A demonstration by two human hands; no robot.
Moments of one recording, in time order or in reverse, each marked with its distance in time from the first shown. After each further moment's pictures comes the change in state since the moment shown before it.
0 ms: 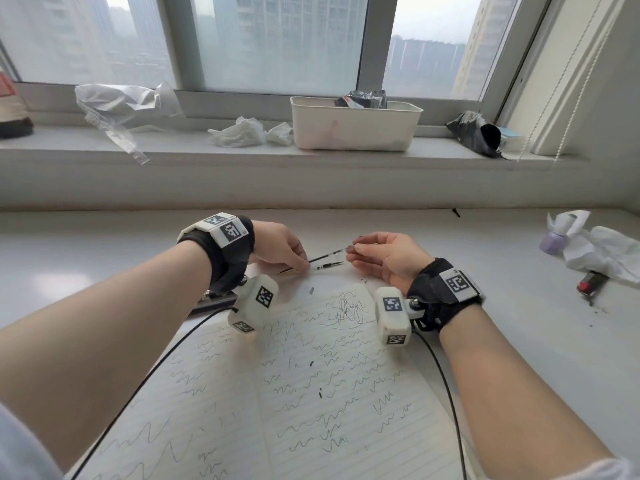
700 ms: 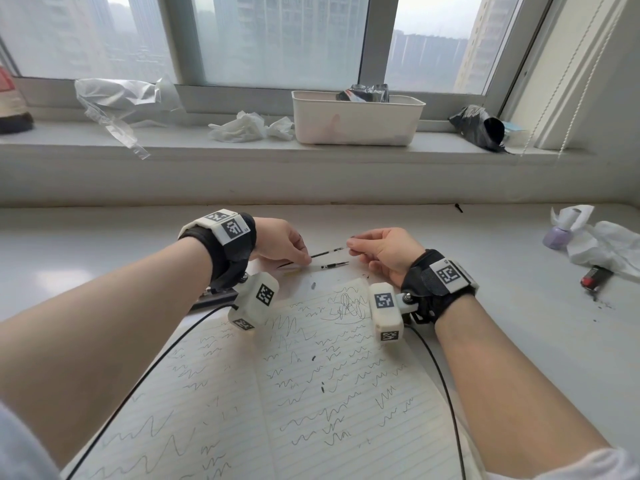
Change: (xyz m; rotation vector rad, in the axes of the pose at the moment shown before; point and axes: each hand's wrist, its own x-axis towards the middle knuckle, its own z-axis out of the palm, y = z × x) left_hand 0.002 -0.003 0.006 -0.024 0.065 0.010; right_hand 0.005 -0.001 0.010 -0.205 0.093 0.036
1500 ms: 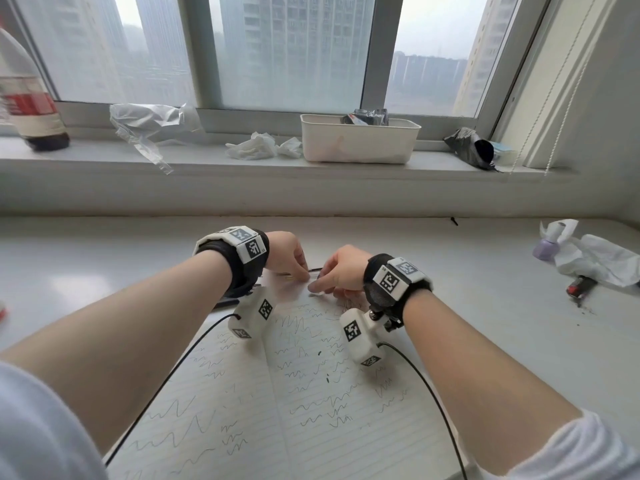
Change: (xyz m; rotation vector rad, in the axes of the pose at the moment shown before) left_hand -0.034 0.015 -0.002 0.332 0.050 0.027; right_hand -0.029 -0.014 0.061 -0.819 -0.177 0.032
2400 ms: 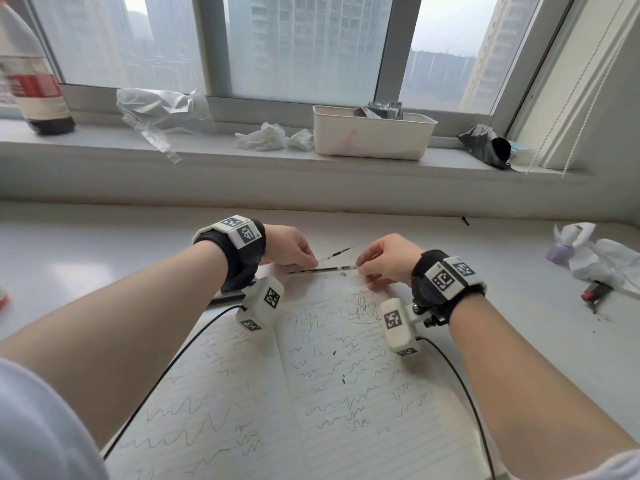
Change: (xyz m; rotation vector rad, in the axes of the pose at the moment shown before) left_hand 0.003 -0.018 0.002 -0.318 -0.065 -0.002; right_hand 0.006 0.033 -0.034 0.115 0.136 0.011
